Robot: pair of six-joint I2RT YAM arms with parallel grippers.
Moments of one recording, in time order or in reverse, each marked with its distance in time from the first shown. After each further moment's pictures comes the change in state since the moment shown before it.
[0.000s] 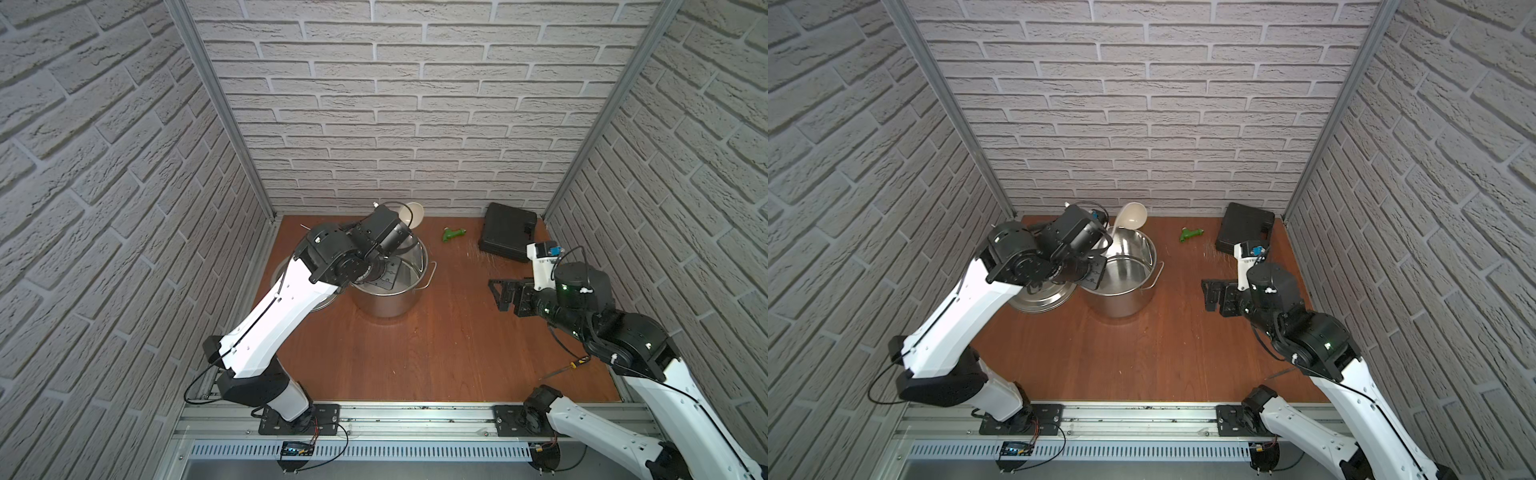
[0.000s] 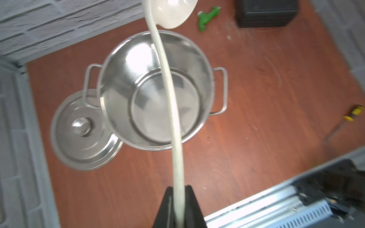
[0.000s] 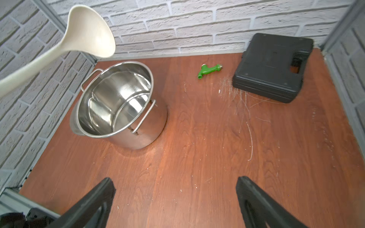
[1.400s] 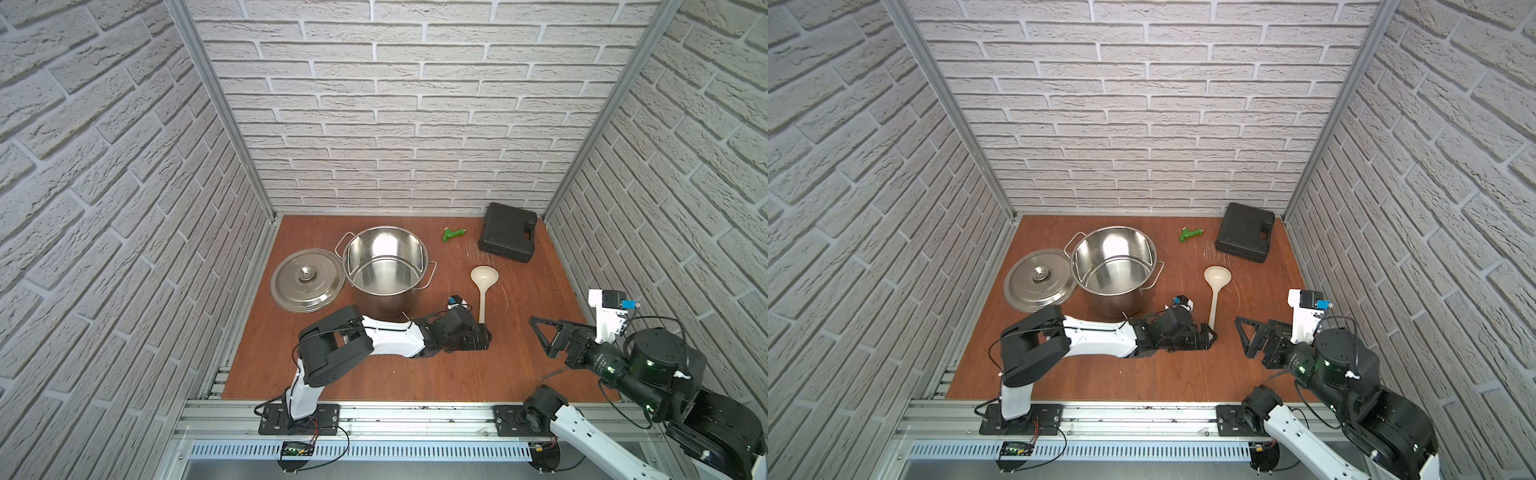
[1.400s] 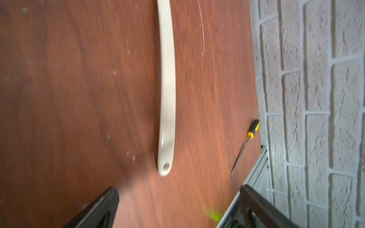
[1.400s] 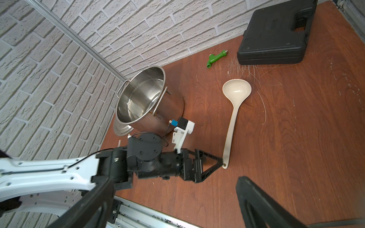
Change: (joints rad) left arm -0.257 0.357 -0.918 1.532 0.299 -0.621; right arm 0.000 -0.333 -0.069 -0.174 -0.104 0.204
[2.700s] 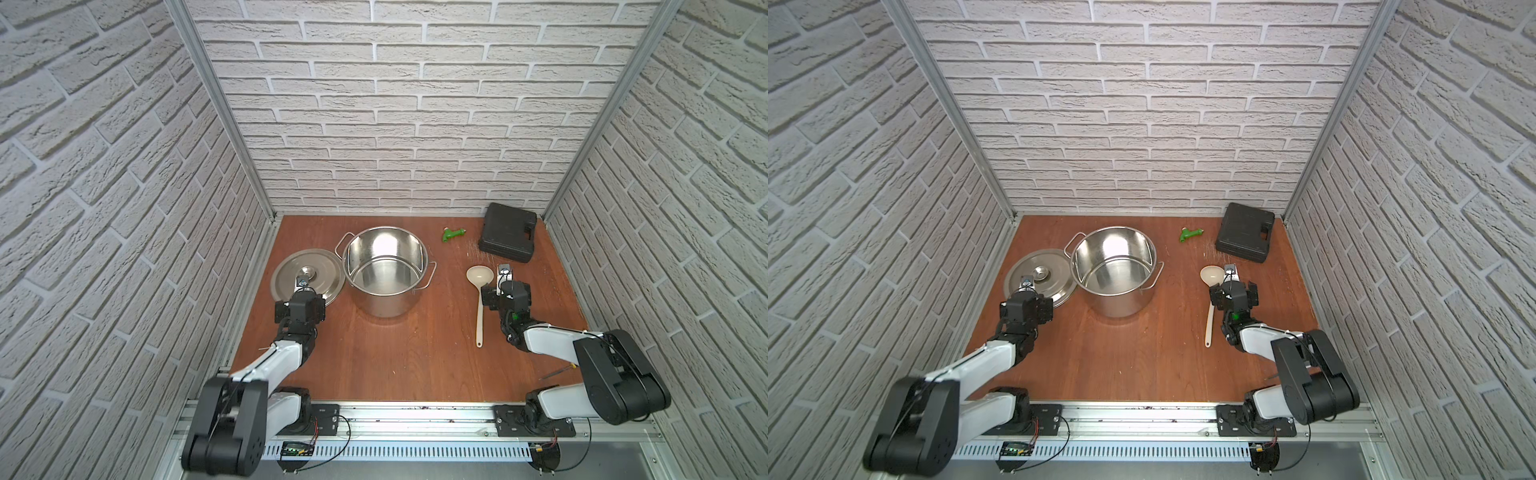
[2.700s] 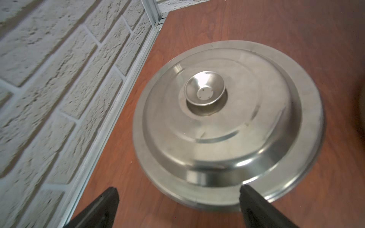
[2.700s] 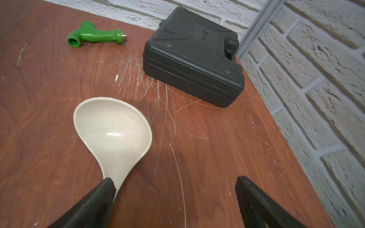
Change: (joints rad) left arm 1.123 -0.639 -0.846 0.344 -0.491 1.130; right arm -0.386 0.991 -0.826 1.788 0.272 -0.748
